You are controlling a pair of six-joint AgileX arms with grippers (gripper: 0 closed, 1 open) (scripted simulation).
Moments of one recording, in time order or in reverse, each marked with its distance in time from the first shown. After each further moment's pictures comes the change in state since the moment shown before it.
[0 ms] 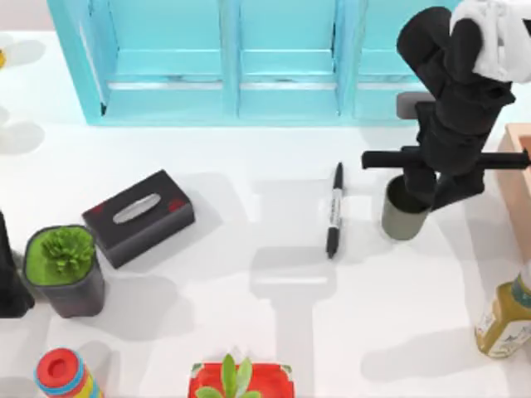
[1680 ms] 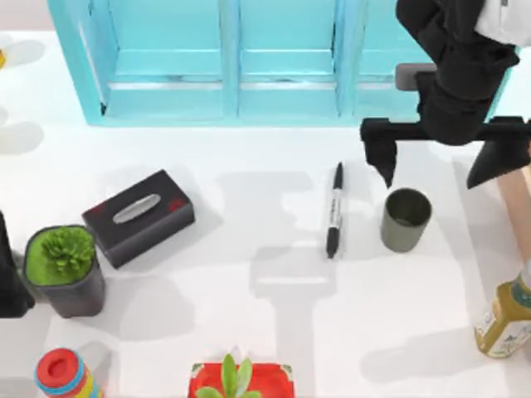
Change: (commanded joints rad) left arm 0.000 0.000 0.000 0.000 0.000 0.000; right arm -0.001 0.018 0.169 -0.158 0.003 -0.001
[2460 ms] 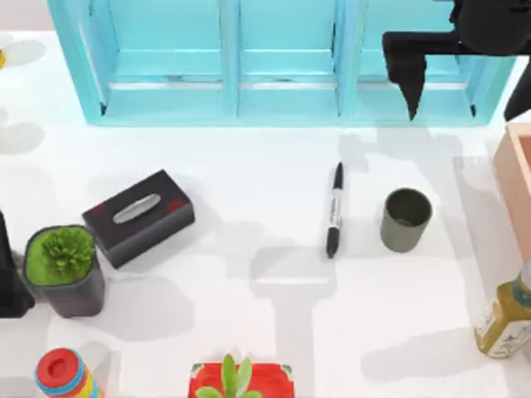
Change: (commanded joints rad) left arm 0.000 0.000 0.000 0.000 0.000 0.000; right arm -0.007 0.015 0.485 -0.463 -0.002 -0.004
